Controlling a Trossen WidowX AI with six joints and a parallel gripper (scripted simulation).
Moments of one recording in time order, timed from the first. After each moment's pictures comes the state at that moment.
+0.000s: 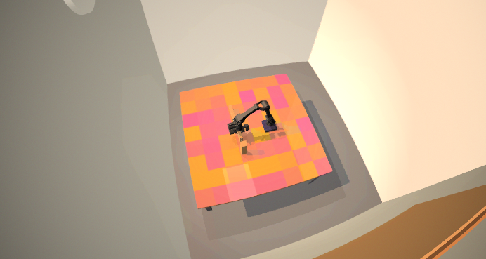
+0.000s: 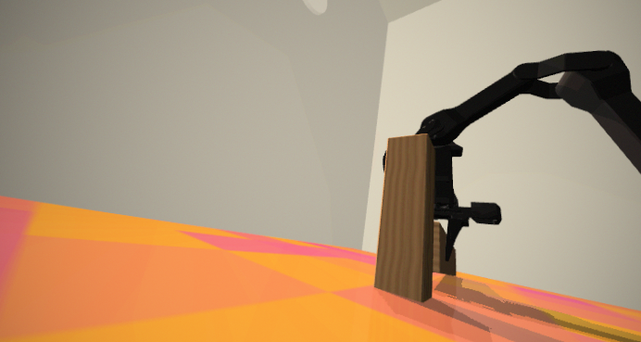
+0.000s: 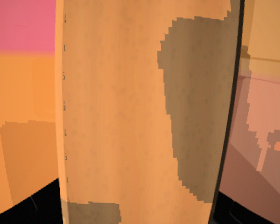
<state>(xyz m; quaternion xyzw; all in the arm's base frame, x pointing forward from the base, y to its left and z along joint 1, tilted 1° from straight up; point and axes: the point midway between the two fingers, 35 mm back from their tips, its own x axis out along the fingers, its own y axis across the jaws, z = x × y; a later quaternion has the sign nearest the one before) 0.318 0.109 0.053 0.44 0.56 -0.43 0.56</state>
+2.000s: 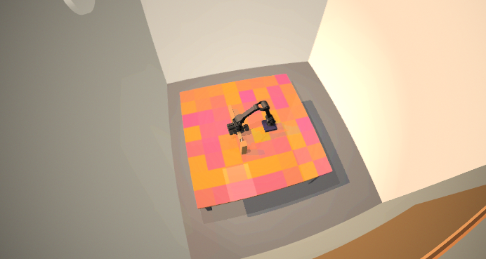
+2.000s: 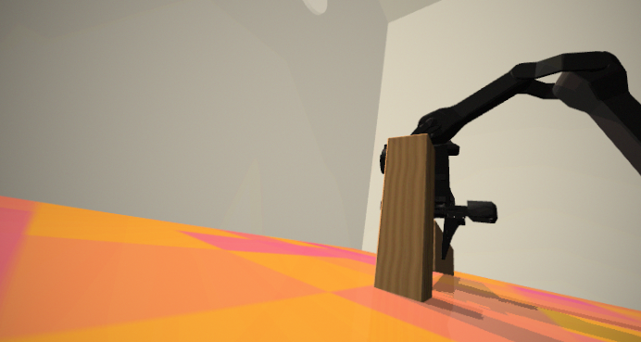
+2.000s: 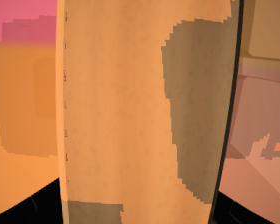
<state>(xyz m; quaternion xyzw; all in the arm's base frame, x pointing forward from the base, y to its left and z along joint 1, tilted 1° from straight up) 0.322 0.114 0.054 0.44 0.56 -0.43 0.56</state>
